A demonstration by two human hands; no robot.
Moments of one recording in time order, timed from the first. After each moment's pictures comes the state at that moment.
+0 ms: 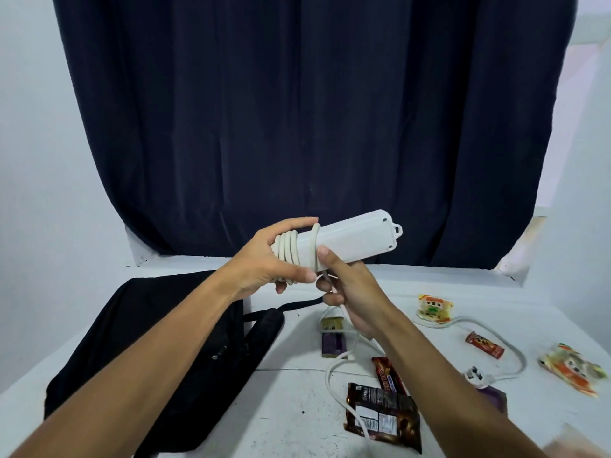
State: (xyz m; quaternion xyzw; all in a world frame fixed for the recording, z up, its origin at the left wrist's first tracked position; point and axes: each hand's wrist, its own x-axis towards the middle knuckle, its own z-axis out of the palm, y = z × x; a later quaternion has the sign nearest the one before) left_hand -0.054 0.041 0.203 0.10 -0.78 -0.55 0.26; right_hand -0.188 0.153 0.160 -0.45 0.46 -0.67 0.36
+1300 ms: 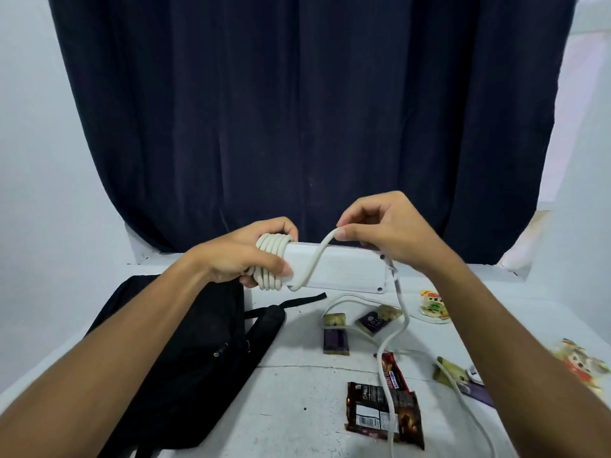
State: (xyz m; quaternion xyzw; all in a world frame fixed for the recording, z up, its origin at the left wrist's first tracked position) left_hand -0.033 0.023 0.226 0.12 -0.84 -0.52 0.10; right_hand -0.224 0.181 0.235 -0.62 0.59 -0.52 0.09
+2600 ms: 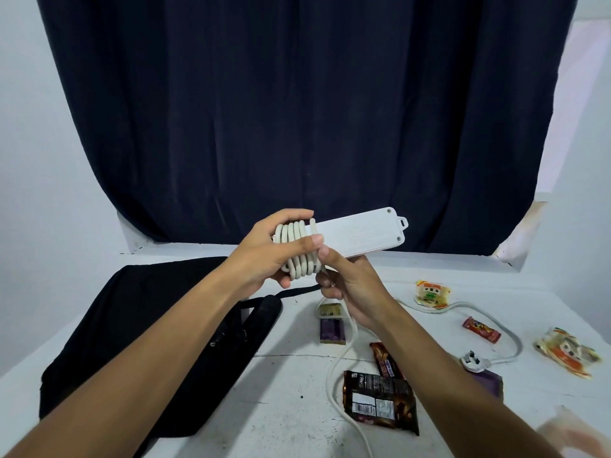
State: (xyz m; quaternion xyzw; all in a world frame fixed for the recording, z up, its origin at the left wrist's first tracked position) left_hand -0.055 0.063 0.197 0.17 -0.75 -0.57 0.29; right_hand -0.190 0.148 0.140 -0.43 0.42 -0.70 0.38
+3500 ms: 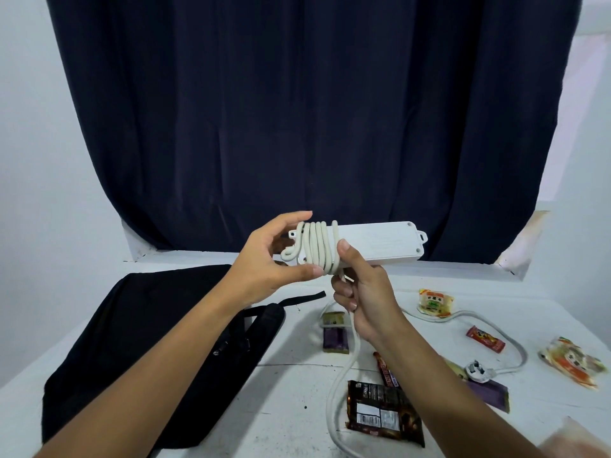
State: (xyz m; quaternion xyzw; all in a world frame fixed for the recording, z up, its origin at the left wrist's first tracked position) left_hand -0.045 0.052 0.187 0.08 -0.80 -0.47 0.37; right_hand -0.176 0.159 0.151 -0.32 0.40 -0.78 0.36
